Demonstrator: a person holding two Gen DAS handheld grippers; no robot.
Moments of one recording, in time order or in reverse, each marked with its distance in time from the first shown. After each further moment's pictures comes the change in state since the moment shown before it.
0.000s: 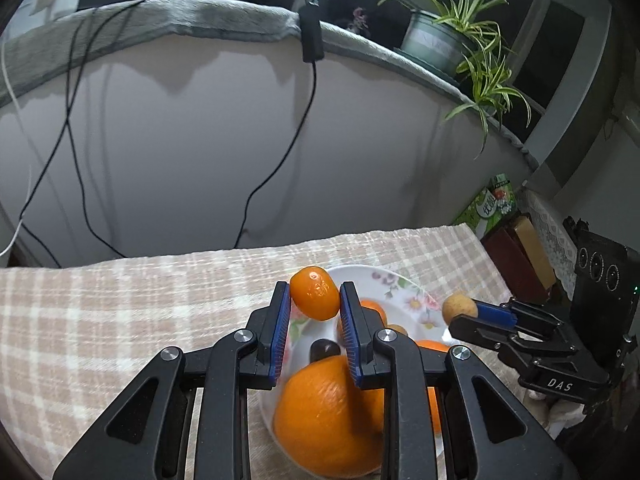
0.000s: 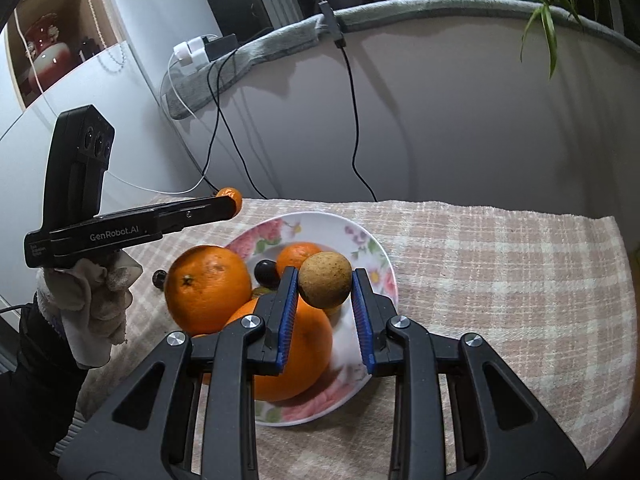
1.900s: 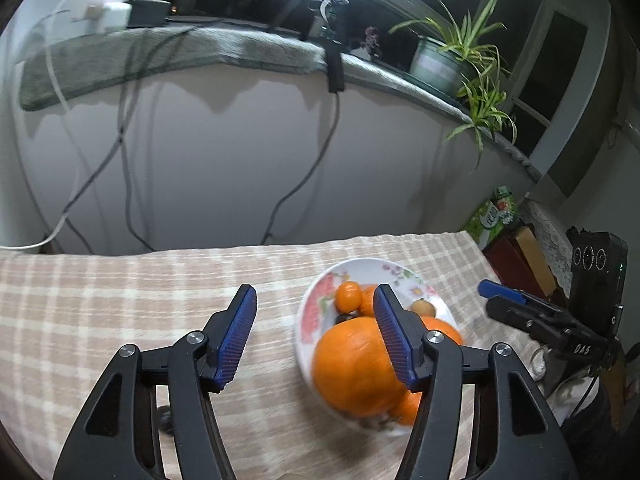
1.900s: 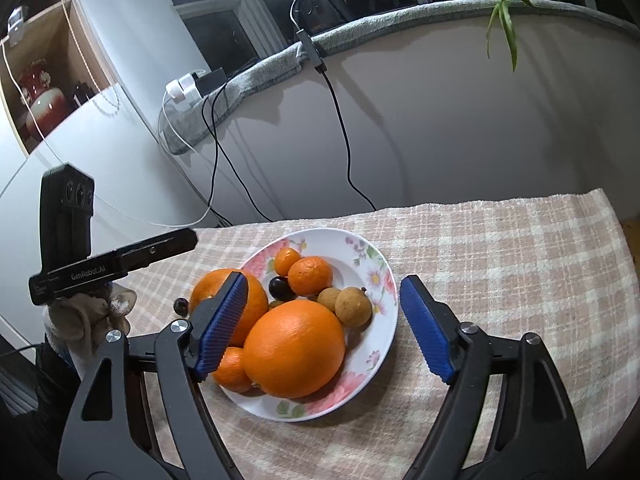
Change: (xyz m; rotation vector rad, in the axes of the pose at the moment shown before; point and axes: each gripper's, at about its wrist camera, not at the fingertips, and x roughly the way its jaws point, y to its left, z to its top) left arm -0.061 0.019 -0.015 -0.026 -0.059 0.056; right arm -0.028 -0.002 -0.004 0.132 -0.082 0.027
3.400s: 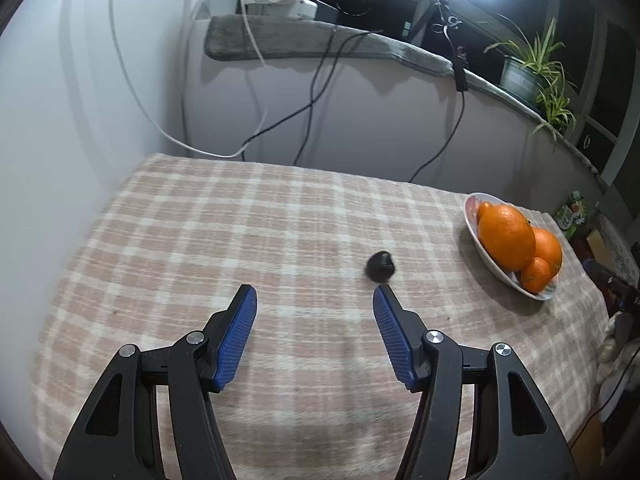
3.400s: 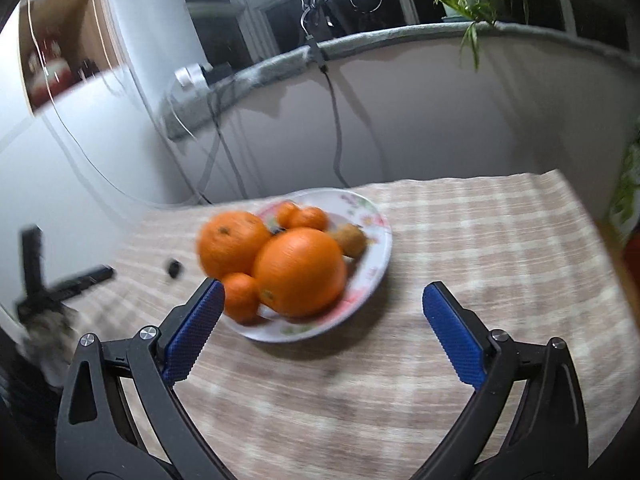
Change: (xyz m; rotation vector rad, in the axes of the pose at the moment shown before) left arm -0.093 0.091 -0.114 -0.091 -0.070 0.304; right arm -0.032 0.030 -0.066 -0.105 -0.053 -0.174
